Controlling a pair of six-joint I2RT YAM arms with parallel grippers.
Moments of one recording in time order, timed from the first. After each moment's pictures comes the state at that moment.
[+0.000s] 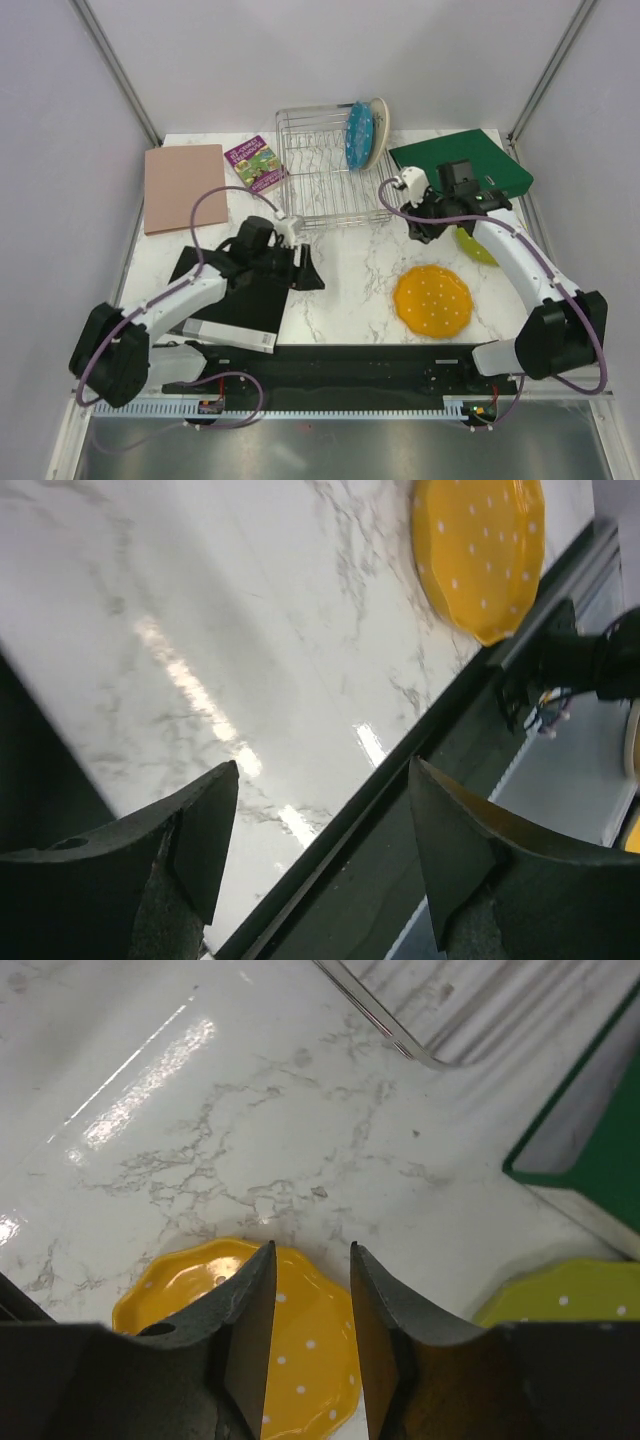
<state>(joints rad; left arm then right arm) -0.48 1.17 0.65 -0.20 0.52 -0.42 0.31 1.43 1.21 -0.75 -0.34 -0.50</state>
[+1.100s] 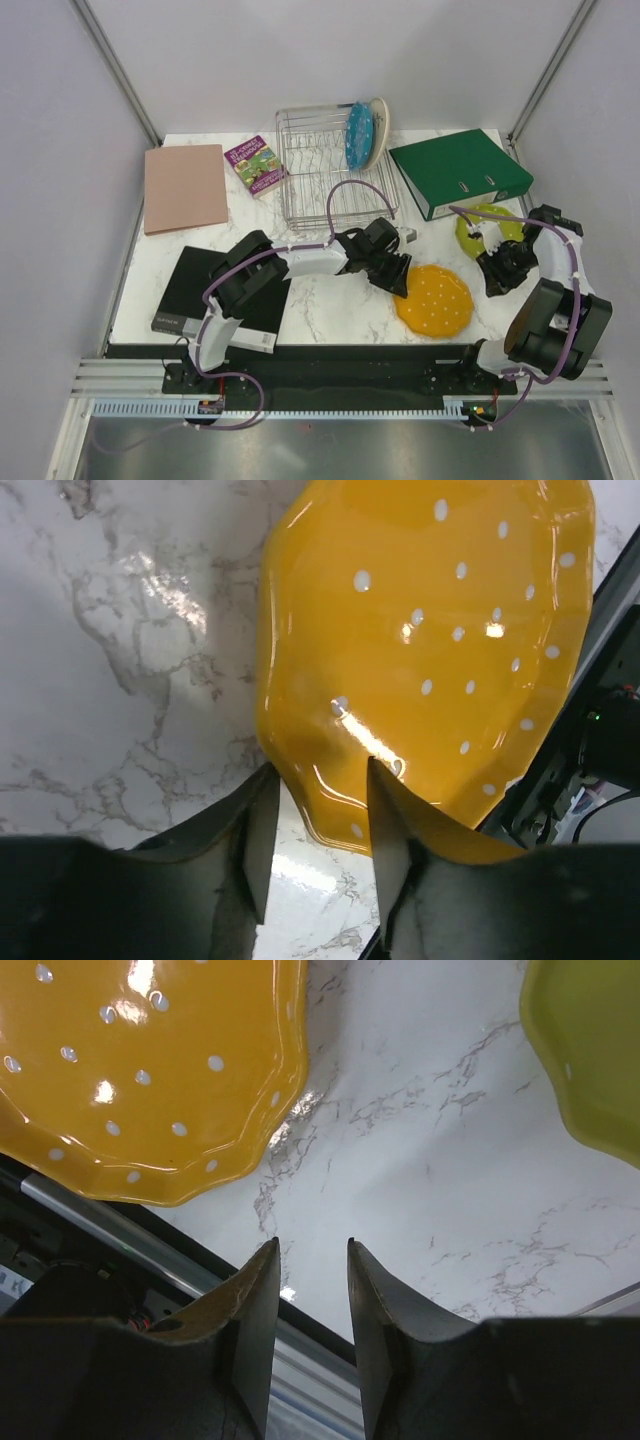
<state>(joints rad) -0.98 2.12 1.43 -0.16 0.39 -0.47 -0.45 1.40 0.98 -1.14 -0.32 -1.08</state>
